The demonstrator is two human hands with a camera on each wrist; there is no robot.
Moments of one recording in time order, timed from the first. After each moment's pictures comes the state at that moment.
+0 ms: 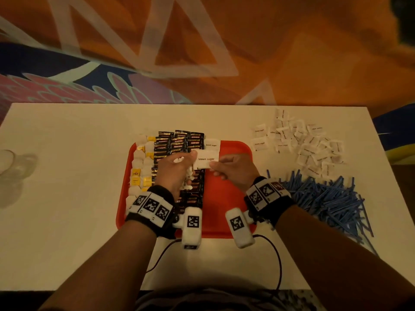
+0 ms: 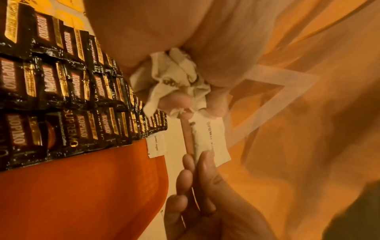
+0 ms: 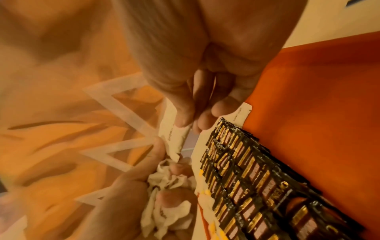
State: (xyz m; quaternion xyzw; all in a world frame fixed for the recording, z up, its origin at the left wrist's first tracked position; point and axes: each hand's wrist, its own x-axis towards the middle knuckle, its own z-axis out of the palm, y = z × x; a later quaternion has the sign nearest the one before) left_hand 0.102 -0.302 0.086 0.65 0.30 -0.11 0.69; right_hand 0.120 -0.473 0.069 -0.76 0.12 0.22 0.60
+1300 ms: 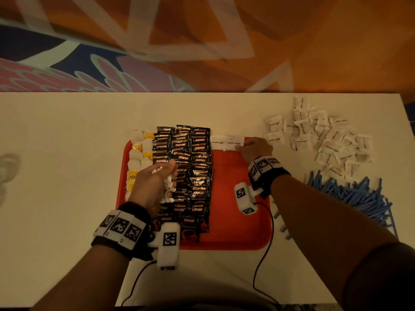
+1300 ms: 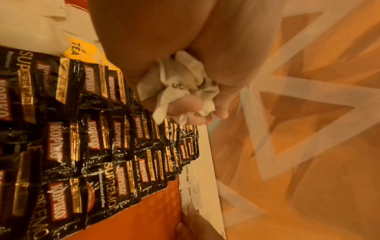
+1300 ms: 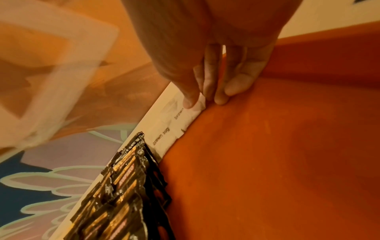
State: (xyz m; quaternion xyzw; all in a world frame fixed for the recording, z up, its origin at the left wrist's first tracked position) left_hand 0.112 -0.241 0.045 0.60 0.35 -0.18 0.70; right_hand 0.217 -0.493 -0.024 -0.88 0.27 0.20 0.32
